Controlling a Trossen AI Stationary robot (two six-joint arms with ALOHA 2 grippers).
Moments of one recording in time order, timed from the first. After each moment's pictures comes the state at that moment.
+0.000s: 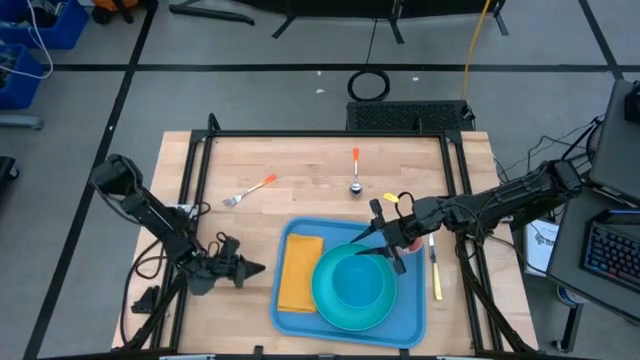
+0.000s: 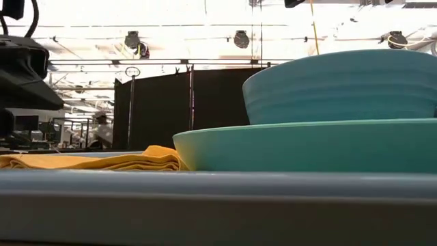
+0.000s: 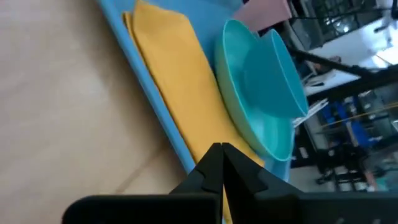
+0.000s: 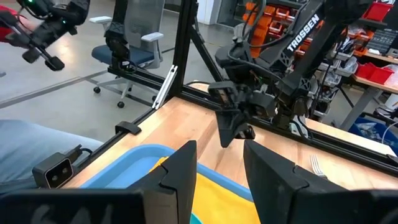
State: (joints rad) left arm -0.88 1.35 0.27 0.47 -0.80 -1.58; right arm 0.25 1.16 0.72 0.29 -0.08 -0.20
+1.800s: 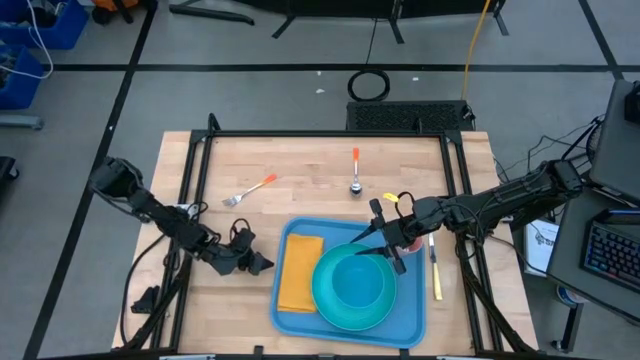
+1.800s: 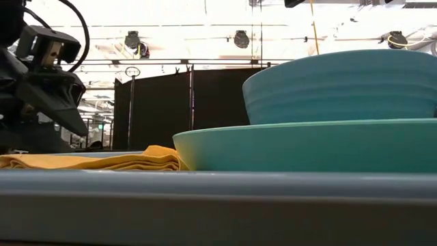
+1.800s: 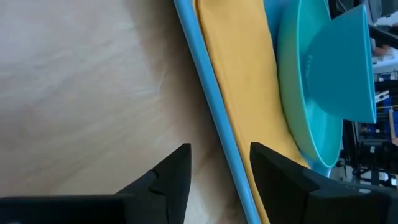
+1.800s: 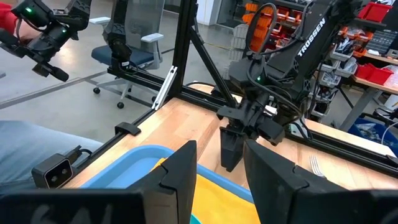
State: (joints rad) left arm -0.59 1.36 0.27 0.41 -0.39 -1.57; right arm 0.25 1.16 0.72 0.29 -0.08 -0.19
